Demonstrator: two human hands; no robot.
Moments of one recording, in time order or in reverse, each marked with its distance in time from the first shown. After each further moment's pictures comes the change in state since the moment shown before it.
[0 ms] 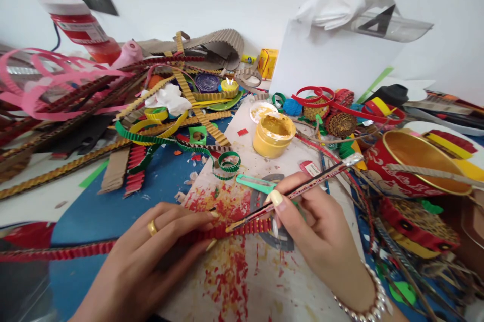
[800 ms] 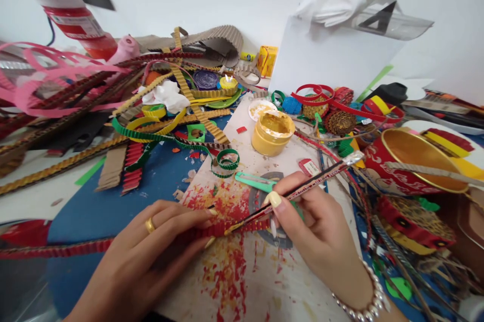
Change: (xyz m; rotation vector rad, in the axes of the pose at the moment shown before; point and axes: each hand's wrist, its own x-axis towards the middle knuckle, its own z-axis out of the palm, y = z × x) left_hand 0.001 0.002 0.000 0.028 0.035 0.006; right_hand 0.000 0.000 -0.001 0.023 -0.009 -0.031
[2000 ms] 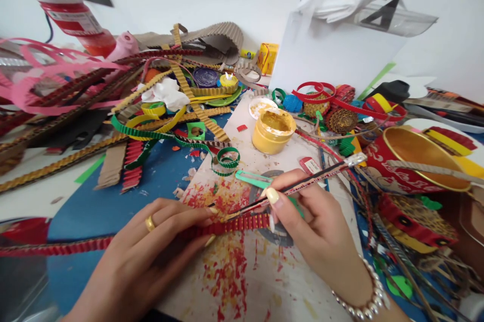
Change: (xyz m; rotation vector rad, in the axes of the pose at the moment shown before) left_hand -0.002 0.000 0.000 -0.028 -0.035 -0.014; right_hand -0.002 0.003 0.001 -0.059 0.005 0.015
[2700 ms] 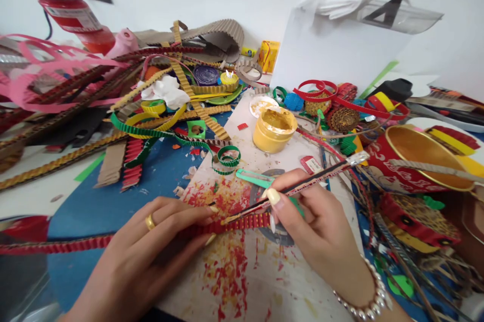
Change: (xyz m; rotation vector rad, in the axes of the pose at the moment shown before) left_hand 0.000 0.000 0.000 -0.026 -0.010 -0.002; right_hand 0.002 -0.002 0.000 -0.095 0.017 -0.053
